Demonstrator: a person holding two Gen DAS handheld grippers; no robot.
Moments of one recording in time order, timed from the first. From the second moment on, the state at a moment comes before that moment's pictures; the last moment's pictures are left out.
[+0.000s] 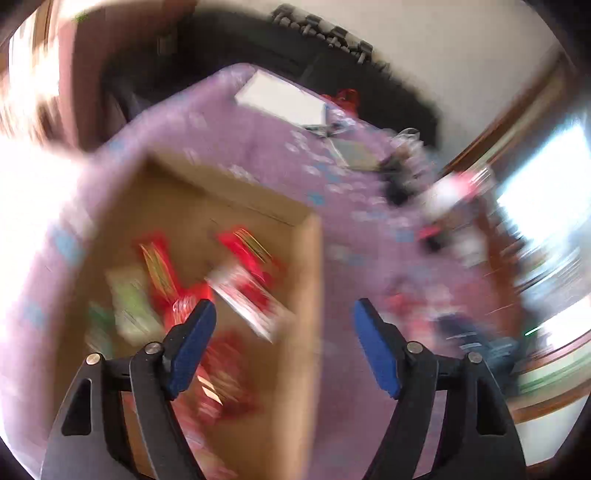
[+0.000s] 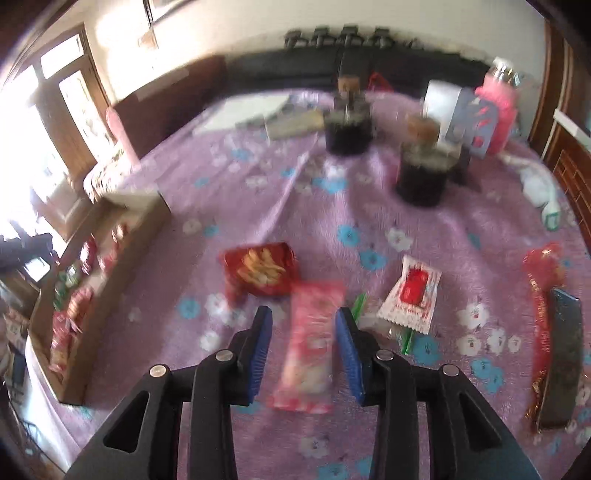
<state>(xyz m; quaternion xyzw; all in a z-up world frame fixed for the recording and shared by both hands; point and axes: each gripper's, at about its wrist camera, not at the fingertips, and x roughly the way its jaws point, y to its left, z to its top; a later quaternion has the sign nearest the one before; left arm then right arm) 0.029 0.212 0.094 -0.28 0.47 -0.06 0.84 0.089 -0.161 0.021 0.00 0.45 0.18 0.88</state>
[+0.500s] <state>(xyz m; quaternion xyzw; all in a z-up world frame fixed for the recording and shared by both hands) -0.017 0.249 0.107 -0.39 0.45 -0.15 0.79 0.019 -0.007 0.068 0.01 0.39 0.39 0.83</state>
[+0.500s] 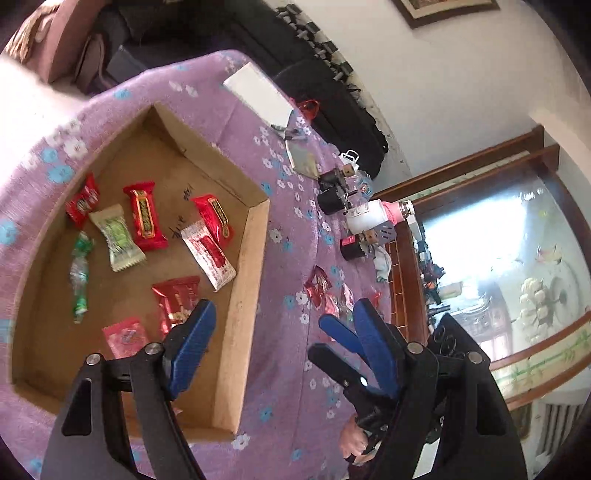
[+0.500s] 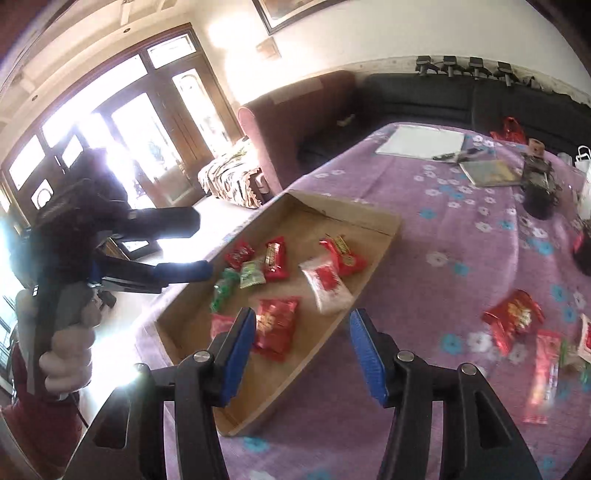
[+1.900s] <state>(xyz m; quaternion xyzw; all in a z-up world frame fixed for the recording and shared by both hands) 0.119 -0.032 0.028 0.03 0.49 -0.12 0.86 0.077 -0.193 -0.026 0.05 0.45 0.11 0.89</state>
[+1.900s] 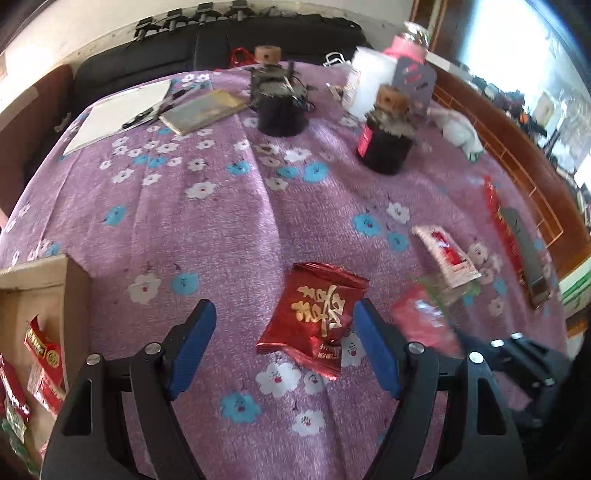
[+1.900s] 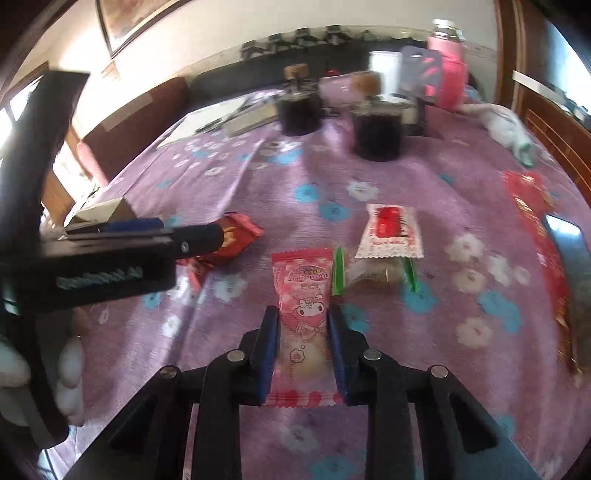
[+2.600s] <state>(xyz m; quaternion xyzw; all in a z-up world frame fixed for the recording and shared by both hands) 0.089 -0.033 0.057 0.03 0.45 -0.13 0.88 0.069 -0.203 -0.016 0.07 0.42 0.14 0.90</state>
